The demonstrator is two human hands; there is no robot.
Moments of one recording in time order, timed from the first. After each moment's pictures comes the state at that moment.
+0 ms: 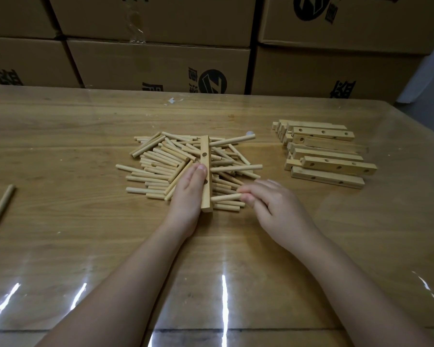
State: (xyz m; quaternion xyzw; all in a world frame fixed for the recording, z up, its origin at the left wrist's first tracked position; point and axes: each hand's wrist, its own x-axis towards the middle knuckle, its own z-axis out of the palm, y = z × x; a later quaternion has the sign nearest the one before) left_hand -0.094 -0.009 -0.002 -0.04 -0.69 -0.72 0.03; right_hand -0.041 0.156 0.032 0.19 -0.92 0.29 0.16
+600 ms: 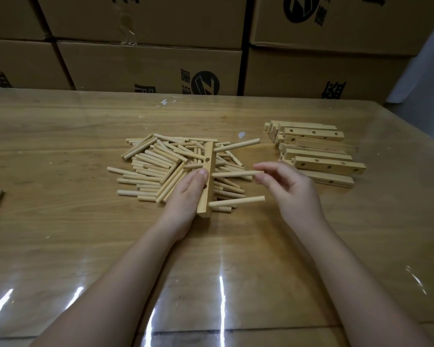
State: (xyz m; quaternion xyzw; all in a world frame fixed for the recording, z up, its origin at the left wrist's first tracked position) left_hand -0.090 -0.006 0.003 -0.06 -0.74 -0.67 0.00; right_hand -0.050 0.182 0.034 0.09 -0.84 0.50 0.21
